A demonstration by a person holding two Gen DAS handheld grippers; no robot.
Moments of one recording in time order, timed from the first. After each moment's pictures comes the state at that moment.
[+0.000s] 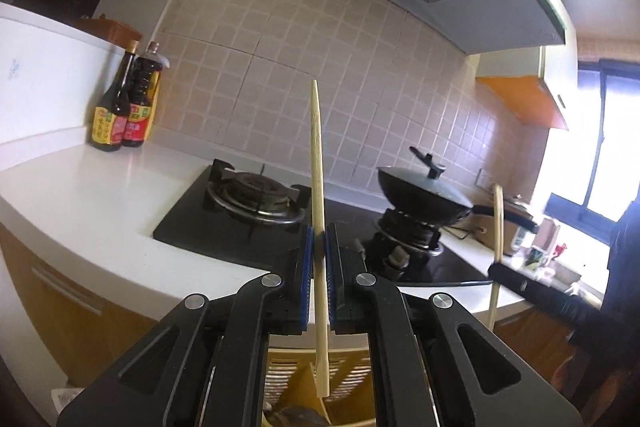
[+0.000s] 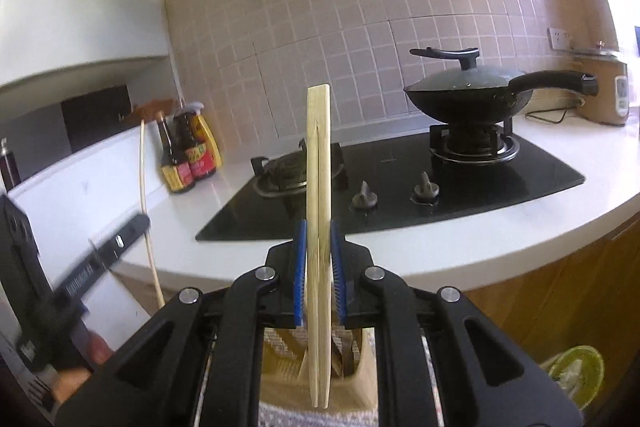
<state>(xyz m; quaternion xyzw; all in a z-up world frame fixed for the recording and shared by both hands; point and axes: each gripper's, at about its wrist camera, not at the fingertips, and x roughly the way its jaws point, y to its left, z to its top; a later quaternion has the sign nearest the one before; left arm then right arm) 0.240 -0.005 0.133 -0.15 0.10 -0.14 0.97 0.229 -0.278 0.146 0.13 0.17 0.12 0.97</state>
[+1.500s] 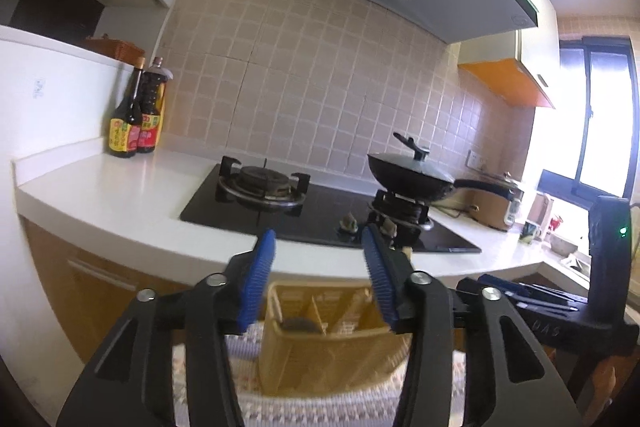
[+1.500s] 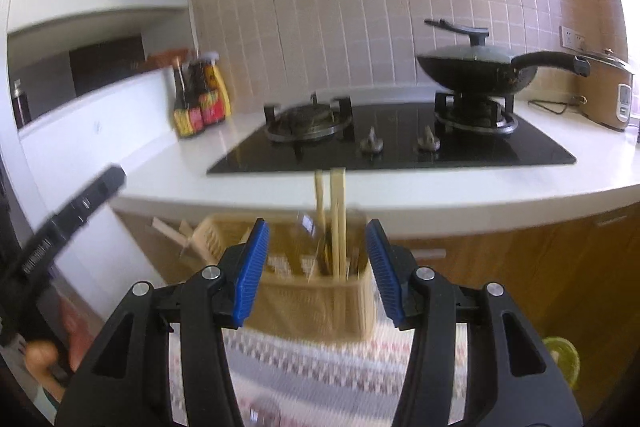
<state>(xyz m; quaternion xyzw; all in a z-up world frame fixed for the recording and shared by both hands) 0.148 0.018 0.133 -0.11 0.11 -0.15 0.98 0.155 -0.255 0.121 0.04 0.26 0.12 0.96</state>
